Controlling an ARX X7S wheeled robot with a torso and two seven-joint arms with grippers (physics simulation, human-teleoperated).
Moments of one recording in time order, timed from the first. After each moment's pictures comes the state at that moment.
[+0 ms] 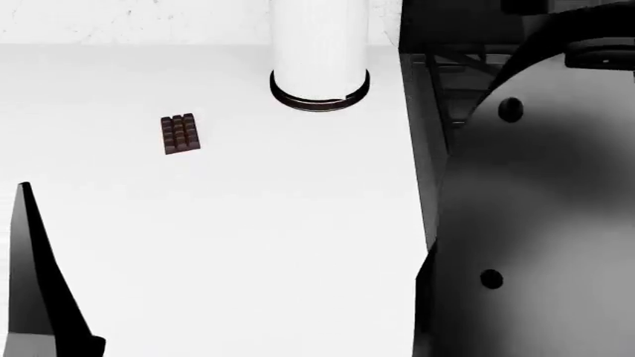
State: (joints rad) left arm -0.10 -0.10 0.32 1.02 0.44 -0.23 -0.06; right arm 1.32 0.12 -0.25 -0.59 -0.33 0.63 -0.19
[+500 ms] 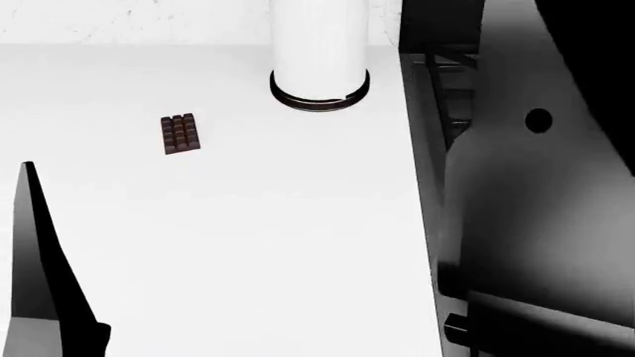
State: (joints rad) left arm -0.15 -0.02 0.34 1.04 0.51 -0.29 0.03; right arm 1.47 0.14 -0.24 -0.43 -0.30 0.62 -0.17
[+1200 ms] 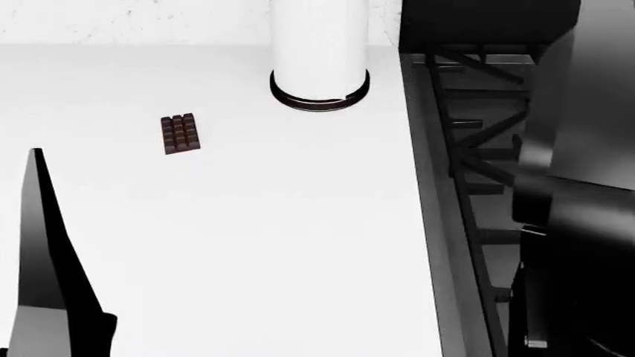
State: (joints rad) left arm -0.20 0.00 0.36 1.05 0.53 -0.33 0.07; right arm 1.50 0.20 -0.18 -0.27 -0.27 0.59 -0.11
